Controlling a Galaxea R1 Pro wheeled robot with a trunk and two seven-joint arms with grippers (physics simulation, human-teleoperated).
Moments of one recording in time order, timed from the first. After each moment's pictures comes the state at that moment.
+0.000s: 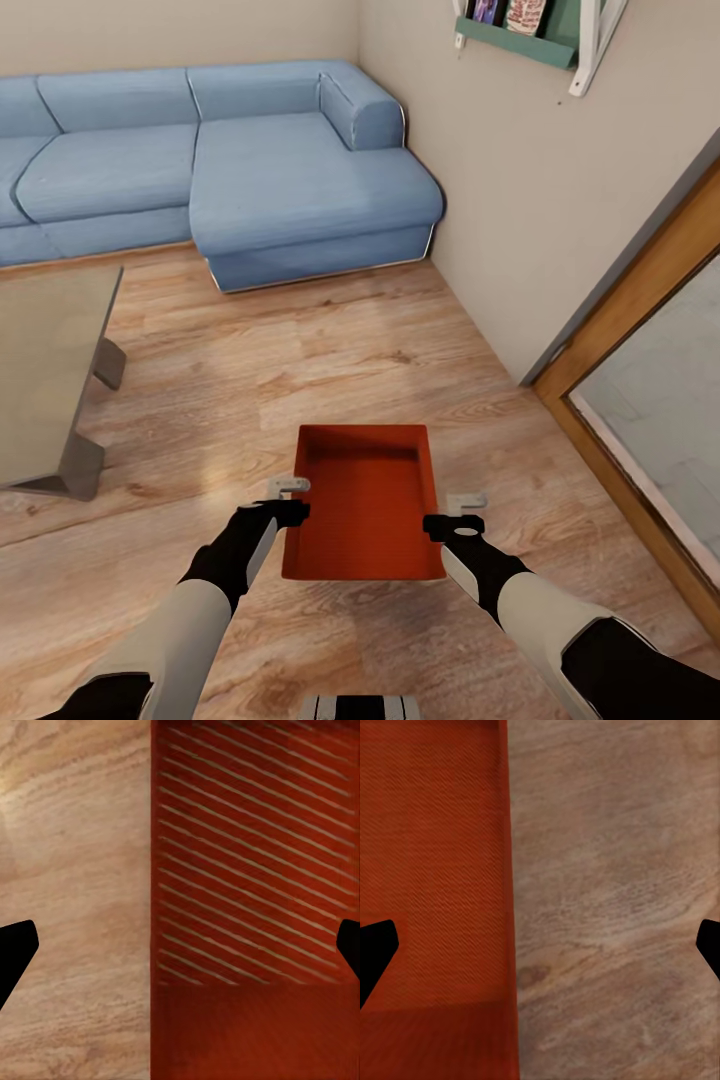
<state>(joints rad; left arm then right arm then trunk) -0.77 -0.15 0.10 -0.57 -0.10 0.40 0.05 -0.86 0.07 0.54 -0.21 -0.50 0.04 -0.31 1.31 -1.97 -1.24</state>
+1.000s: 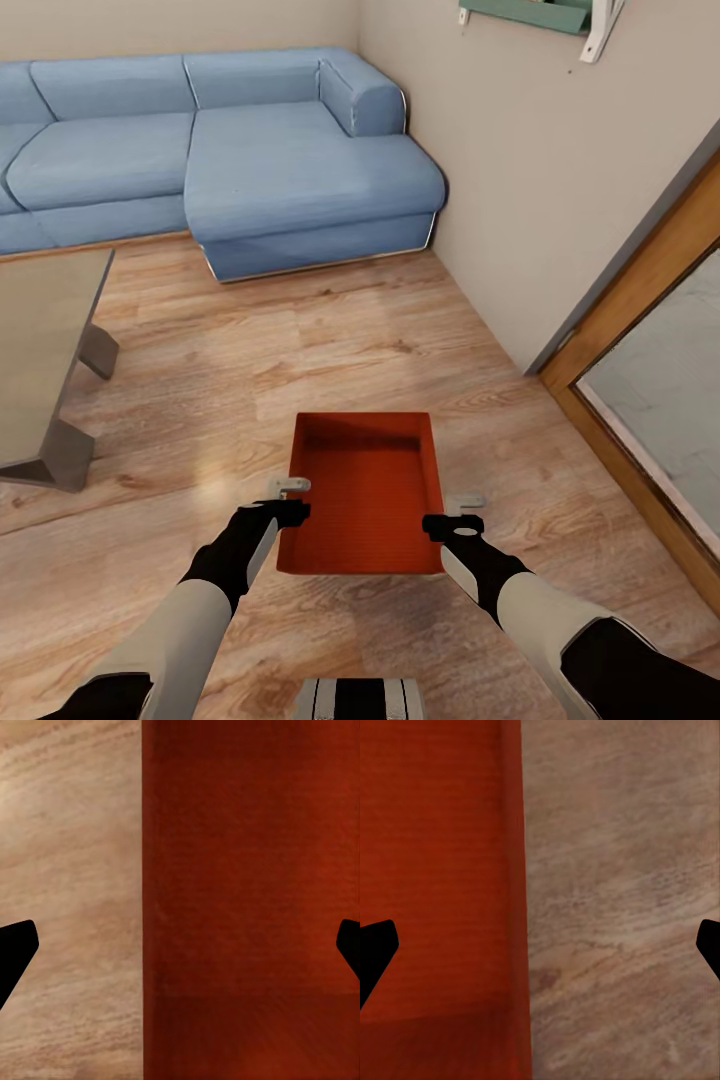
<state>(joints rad) -0.77 -0.15 0.09 -0.57 -0.10 0.40 0.05 -0.86 0.07 0.54 -0.21 -0.50 0.04 -0.31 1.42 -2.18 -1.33</state>
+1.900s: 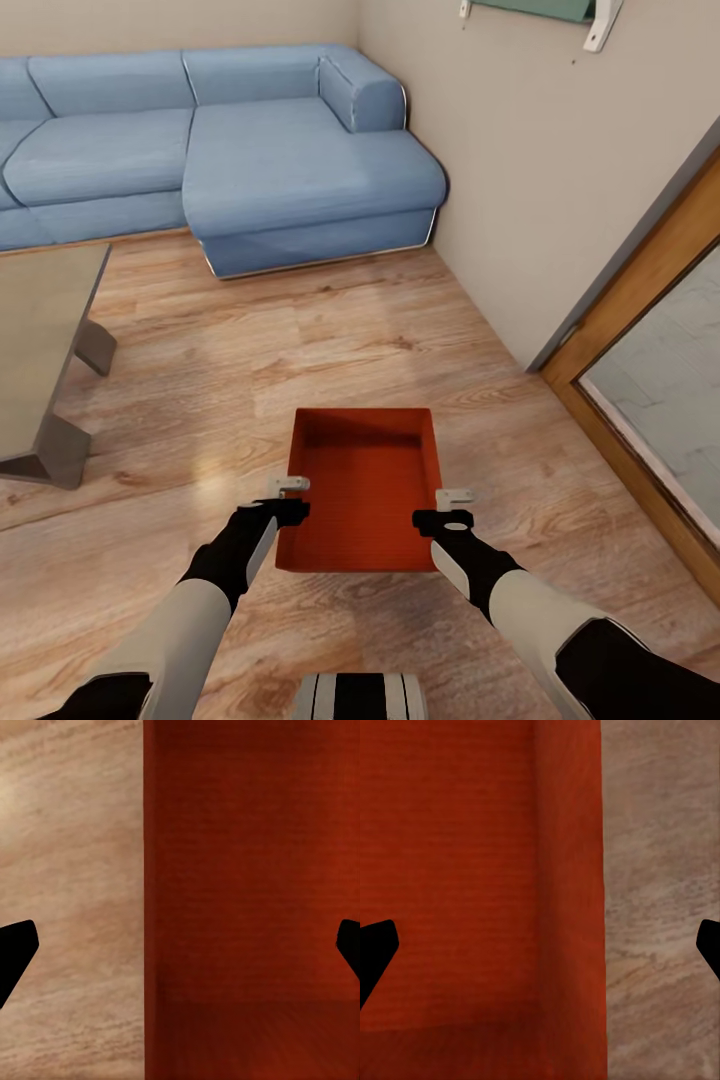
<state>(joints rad) -0.77 -0.15 0.09 -0.57 -0.10 0.40 0.05 -0.86 0.09 0.55 -0.25 -0.49 0.07 -0.32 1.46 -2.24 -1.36</state>
